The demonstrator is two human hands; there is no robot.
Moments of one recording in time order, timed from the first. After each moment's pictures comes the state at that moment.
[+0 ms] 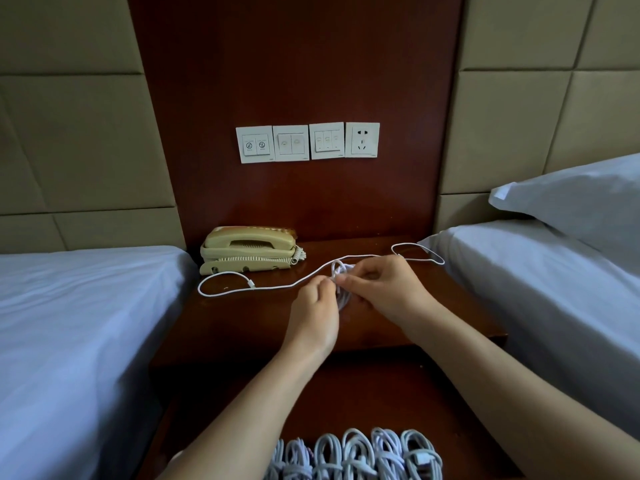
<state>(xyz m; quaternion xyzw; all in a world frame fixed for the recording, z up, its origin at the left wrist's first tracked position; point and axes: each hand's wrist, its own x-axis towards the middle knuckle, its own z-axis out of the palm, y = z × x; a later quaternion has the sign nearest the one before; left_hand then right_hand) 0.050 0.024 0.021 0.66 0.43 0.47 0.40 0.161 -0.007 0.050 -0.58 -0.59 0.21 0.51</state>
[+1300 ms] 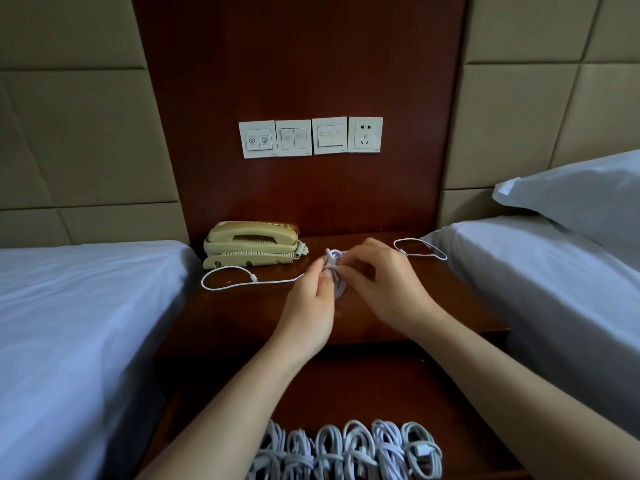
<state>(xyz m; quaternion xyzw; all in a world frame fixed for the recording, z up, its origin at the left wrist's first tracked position) 0.034 0.012 0.035 0.70 0.42 0.43 0.38 0.161 -0.008 0.051 -0.54 -0.71 -0.01 0.45</state>
